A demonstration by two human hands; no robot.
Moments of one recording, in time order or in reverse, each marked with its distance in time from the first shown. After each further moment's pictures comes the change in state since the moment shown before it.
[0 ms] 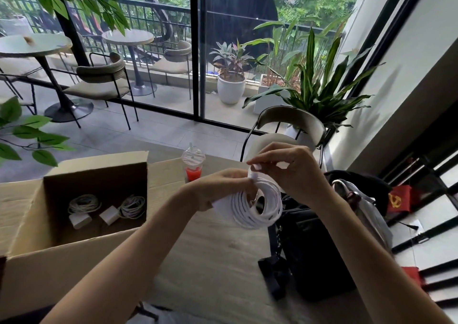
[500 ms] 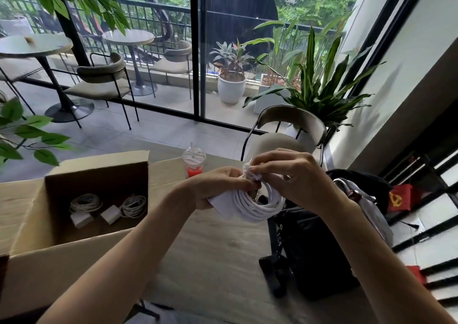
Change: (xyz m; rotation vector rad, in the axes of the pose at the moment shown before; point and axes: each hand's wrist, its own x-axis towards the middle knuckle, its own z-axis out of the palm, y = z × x) left_hand -0.004 0.000 -0.003 -0.114 0.044 -0.048; right_hand -0.008 0.007 -0.007 -0.266 -0.093 -0.344
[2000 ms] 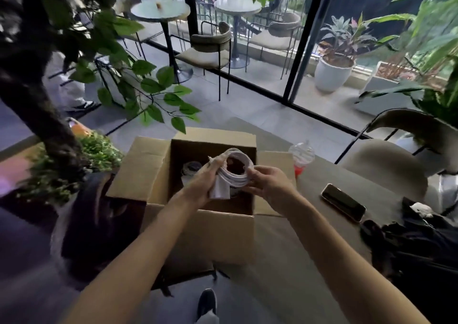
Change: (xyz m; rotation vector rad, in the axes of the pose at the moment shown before) left_hand -0.174 -0.107 -0.200 -0.459 0.782 0.222; right_hand 0.142 -0.058 0.295 1.313 -0.250 1.134
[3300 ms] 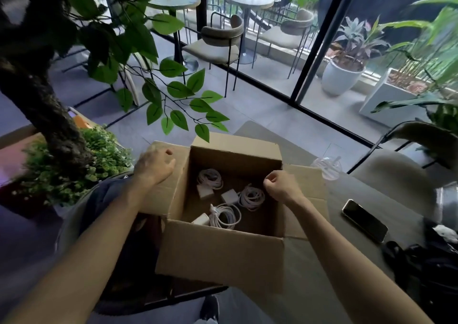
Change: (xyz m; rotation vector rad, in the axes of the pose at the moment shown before) left_hand 0.028 0.075 -0.220 1.539 0.624 0.053; right_hand 0.111 0.018 0.015 -1.242 0.312 -0.023
